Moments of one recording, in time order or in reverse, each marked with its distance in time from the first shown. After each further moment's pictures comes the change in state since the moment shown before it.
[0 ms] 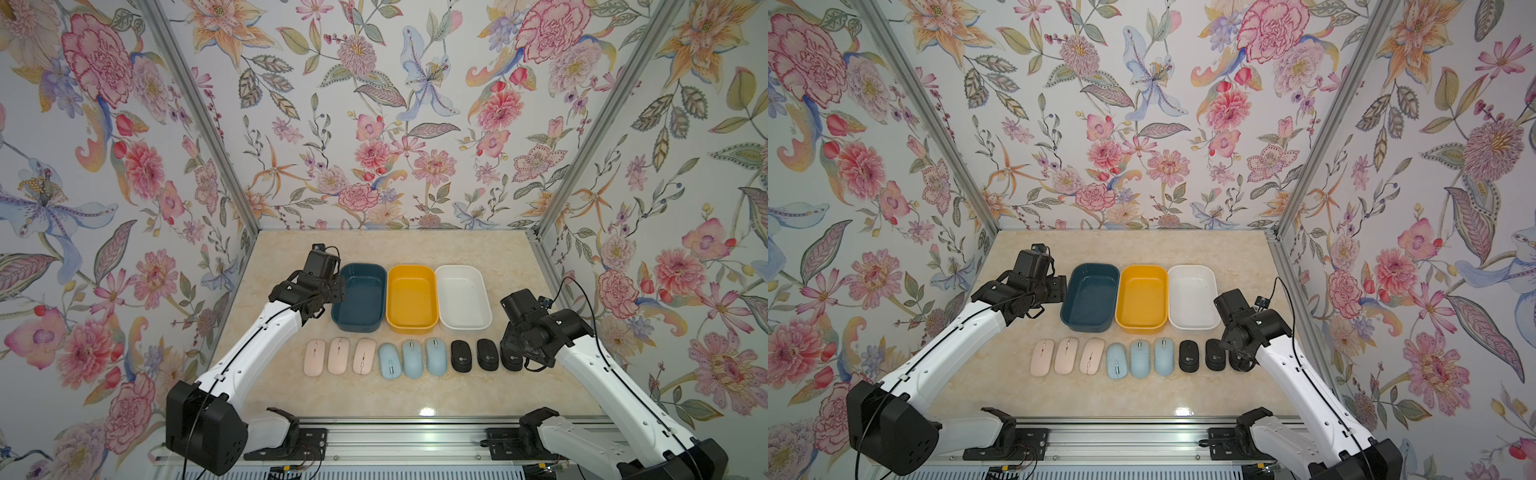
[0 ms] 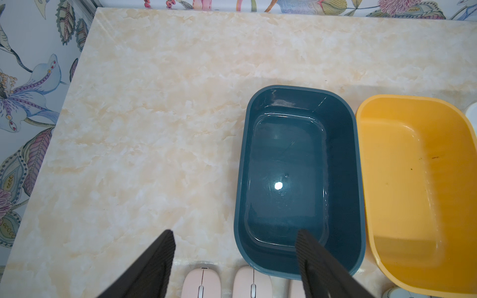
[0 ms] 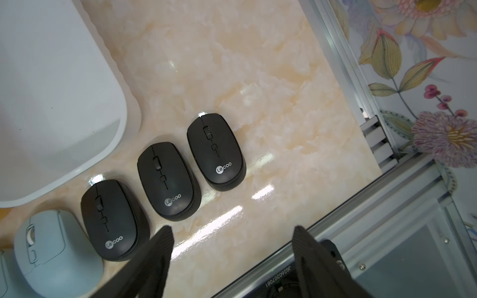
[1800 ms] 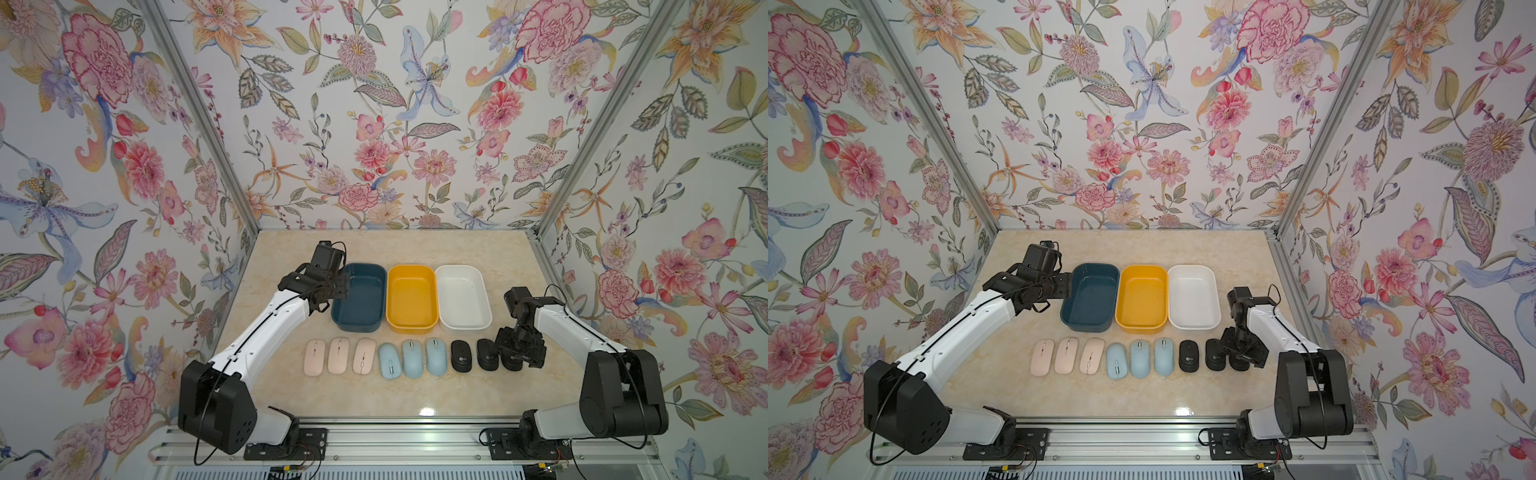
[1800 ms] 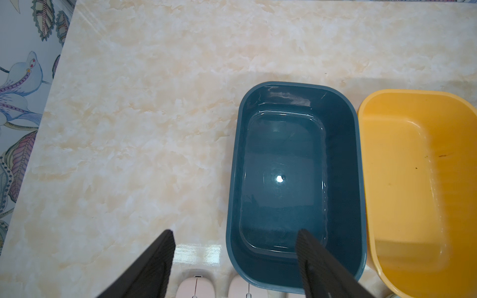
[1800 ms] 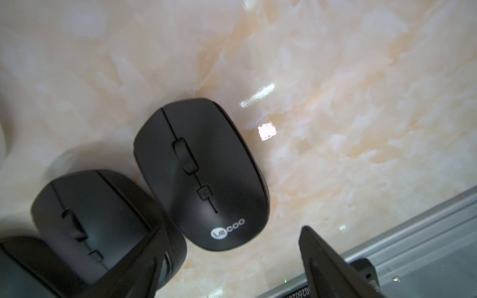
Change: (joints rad) left arm 0.000 0.108 0.063 -0.007 0.018 0.008; right arm -0.316 0.411 -0.085 0.249 -0.260 -0.269
